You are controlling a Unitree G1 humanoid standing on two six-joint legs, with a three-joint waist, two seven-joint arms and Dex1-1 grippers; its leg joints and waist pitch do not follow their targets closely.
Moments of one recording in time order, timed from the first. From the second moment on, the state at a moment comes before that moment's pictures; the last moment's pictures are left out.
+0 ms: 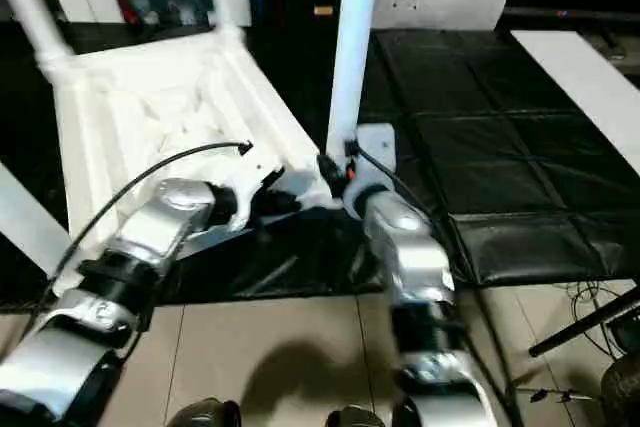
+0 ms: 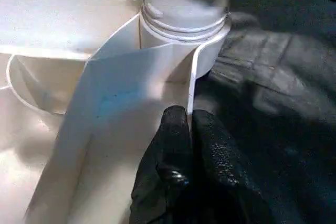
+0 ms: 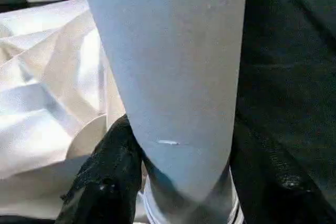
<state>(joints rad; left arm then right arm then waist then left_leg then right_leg) -0.73 0.14 -0.20 0.63 0.05 0.37 -0.76 -0.53 0.07 -0.08 0.34 0.05 0.36 0.19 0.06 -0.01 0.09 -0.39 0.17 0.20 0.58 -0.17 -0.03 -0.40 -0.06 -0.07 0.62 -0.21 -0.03</state>
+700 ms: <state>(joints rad) -0.61 0.44 -0.28 0.49 0.00 0.11 -1.24 -0.43 -0.29 0.07 0.33 0.17 0.20 0.96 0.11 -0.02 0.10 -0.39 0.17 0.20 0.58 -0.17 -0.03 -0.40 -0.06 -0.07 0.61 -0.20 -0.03</state>
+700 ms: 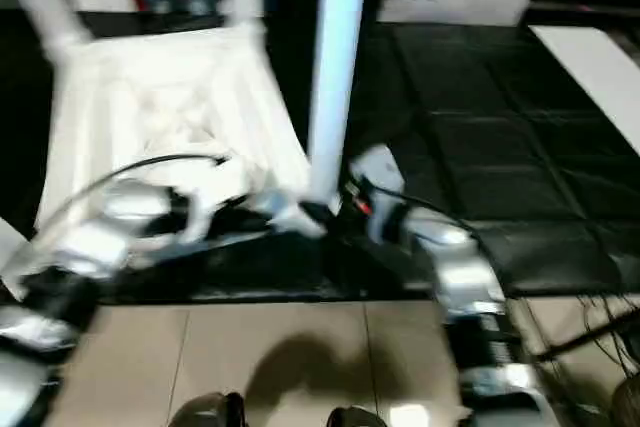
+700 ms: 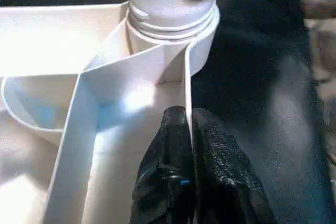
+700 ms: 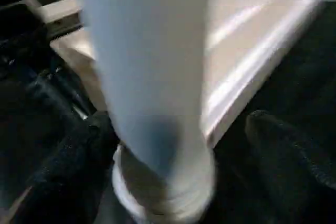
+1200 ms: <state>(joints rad) -0.60 0.54 -0.34 0.46 -0.03 0.01 -1.50 -0.48 -0.40 0.19 0.39 0.23 0.19 1.38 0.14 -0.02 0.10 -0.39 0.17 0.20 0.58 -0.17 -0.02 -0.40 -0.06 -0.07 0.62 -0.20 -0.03</state>
